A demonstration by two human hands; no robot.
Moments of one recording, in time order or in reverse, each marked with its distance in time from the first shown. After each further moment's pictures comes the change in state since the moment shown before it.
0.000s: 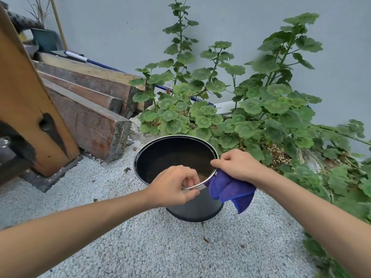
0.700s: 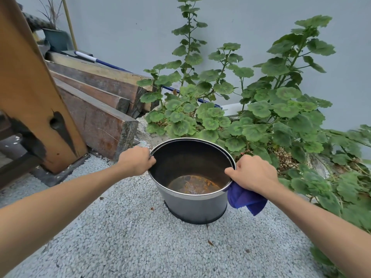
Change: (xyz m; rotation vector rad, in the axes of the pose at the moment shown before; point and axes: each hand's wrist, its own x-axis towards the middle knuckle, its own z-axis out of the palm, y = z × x) left_hand 0.007 -0.090 -0.076 0.572 -0.055 -0.639; right_hand 0.003 0.018 0.013 -0.424 0.248 0.085
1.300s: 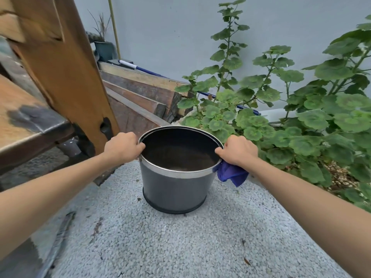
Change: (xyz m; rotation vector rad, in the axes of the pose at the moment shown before) left_hand -0.017 -0.118 -0.072 -0.066 0.143 -0.272; right_hand 0.090 -0.142 0.014 0.147 -0.027 -0.156
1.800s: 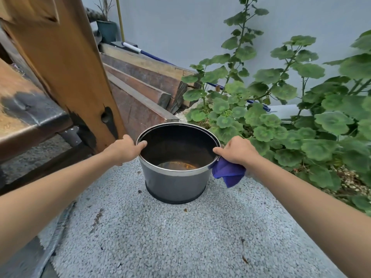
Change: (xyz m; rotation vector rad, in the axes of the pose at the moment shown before) left_hand 0.018 -0.026 0.038 -0.143 -0.298 -0.331; right_hand 0.020 -0.006 0.018 0.162 -0.235 0.098
